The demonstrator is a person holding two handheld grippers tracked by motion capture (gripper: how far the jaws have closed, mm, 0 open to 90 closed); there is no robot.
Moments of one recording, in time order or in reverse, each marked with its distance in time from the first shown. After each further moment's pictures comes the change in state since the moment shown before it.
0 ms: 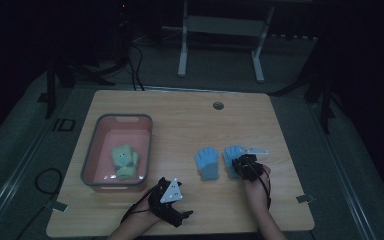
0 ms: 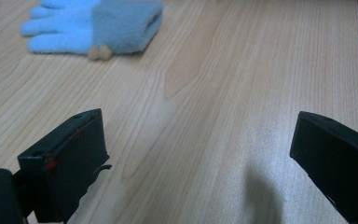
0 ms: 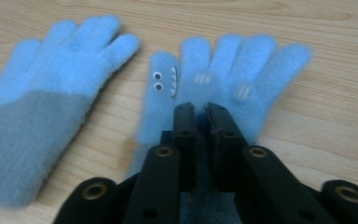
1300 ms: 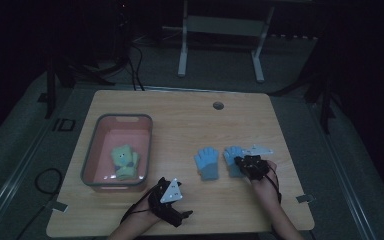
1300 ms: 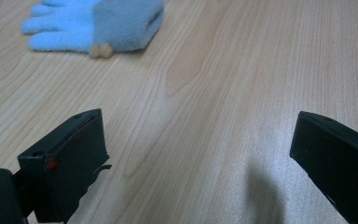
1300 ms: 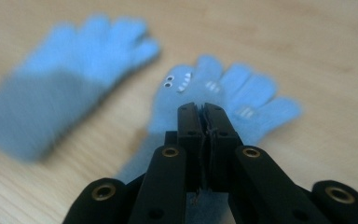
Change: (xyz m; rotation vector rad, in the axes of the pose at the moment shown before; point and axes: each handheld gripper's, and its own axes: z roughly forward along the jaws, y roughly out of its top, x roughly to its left) left arm 0.001 -0.001 0.000 0.002 0.000 0.002; right arm -0.015 0.007 -0.016 -0.066 0.086 -0.203
